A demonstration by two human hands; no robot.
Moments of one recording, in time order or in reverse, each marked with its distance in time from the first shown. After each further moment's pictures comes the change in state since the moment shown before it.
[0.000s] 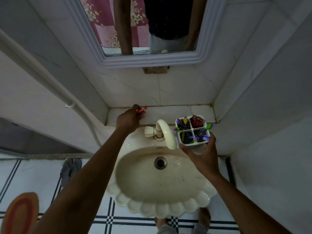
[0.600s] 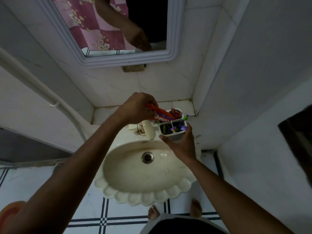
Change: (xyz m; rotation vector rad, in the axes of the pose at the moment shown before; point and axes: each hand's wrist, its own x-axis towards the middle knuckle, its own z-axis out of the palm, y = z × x) left_hand -0.067 0.161 -0.127 -0.205 -0.263 0.367; right_hand -0.006 -0.018 -0.006 0.014 -0.008 0.021
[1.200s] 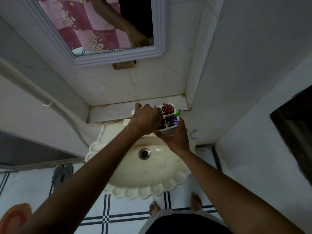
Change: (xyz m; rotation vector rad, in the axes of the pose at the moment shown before) left_hand 0.001 0.035 0.085 0.619 -0.062 -0.009; right_hand 0.003 0.008 -0.004 -0.046 0.013 -0.028
